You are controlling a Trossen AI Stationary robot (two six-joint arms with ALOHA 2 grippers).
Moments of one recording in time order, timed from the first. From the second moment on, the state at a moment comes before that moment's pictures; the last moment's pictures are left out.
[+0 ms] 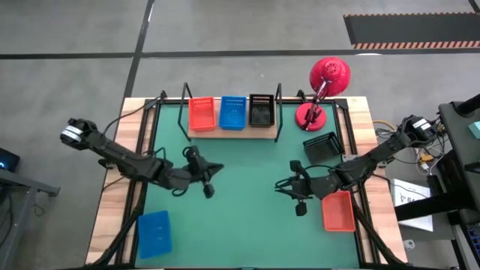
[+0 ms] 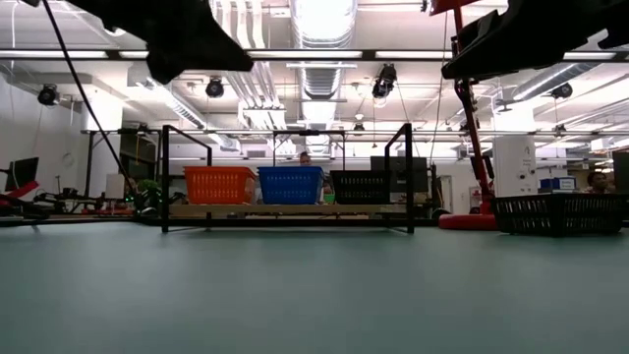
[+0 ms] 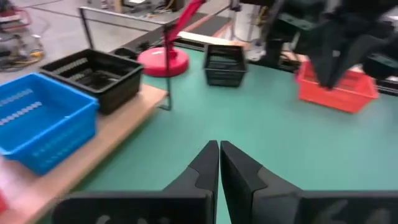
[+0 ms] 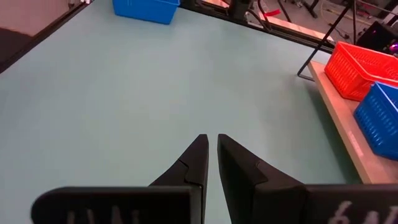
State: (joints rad) left arm -0.39 1.21 0.68 0.13 -0.74 -0.39; right arm 0.48 1.22 0.58 0.15 0.42 -0.04
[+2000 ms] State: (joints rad) left arm -0.86 1.69 1.40 -1.06 0.04 -2.17; right arm 0.55 1.22 0.72 -0.18 0.42 -0.16
